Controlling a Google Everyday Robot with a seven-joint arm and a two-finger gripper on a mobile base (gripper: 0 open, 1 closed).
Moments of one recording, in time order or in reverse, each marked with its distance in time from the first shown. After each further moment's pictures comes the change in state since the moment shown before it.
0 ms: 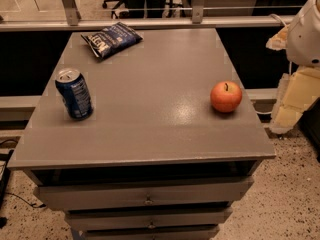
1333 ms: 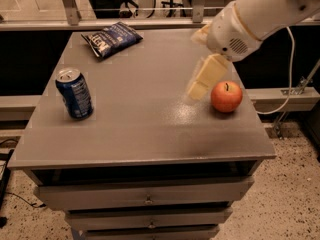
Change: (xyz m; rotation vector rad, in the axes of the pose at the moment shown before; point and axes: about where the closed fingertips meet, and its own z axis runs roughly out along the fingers) arm -0.142 -0.040 0.064 -0.104 -0.449 -0.020
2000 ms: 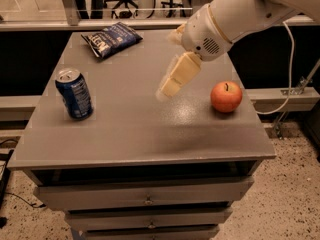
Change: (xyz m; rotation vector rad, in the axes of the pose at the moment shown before) arm -0.048 0.002 0.035 -0.060 -0.144 -0.007
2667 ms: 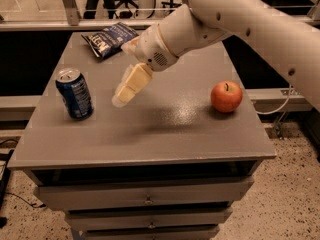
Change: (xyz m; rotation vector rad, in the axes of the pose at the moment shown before) arm -0.052 0.000 0.101 -0.126 -0.154 -0.073
